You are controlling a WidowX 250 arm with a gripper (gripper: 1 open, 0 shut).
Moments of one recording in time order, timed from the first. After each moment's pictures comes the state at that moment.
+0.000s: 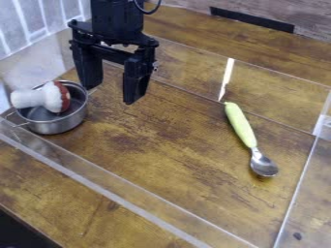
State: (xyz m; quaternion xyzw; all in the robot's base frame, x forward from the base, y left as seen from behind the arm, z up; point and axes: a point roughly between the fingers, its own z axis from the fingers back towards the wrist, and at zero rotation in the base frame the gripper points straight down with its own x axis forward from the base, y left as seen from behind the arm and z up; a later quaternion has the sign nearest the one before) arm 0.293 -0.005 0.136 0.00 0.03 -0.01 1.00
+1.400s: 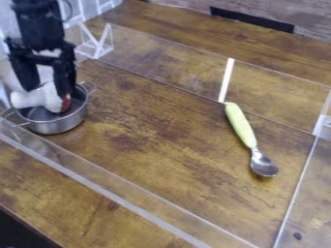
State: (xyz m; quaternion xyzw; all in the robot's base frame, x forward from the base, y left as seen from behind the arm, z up) arm 0.309 0.117 0.079 -0.03 0.02 0.07 1.00
